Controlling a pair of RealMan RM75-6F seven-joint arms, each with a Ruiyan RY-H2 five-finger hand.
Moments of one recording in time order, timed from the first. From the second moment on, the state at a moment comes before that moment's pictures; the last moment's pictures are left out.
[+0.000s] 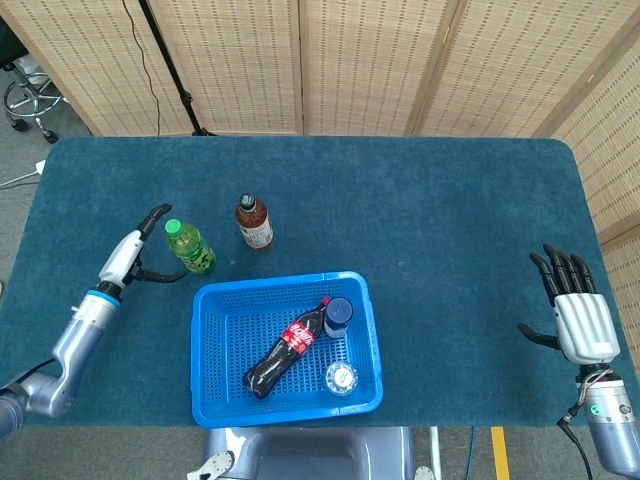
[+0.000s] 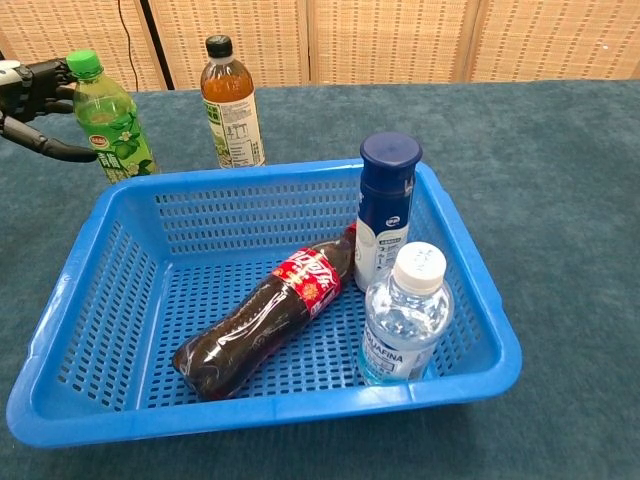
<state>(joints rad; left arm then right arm) -0.59 -1.48 -0.18 -1.09 1.41 0.95 -0.87 0.25 -1.17 0.07 -1.51 -1.46 1.47 0.05</state>
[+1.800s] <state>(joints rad) -0.69 -1.32 -0.10 -1.72 1.78 1.11 -0.63 0.22 -1.16 0.10 -1.53 -1.49 1.43 0.05</state>
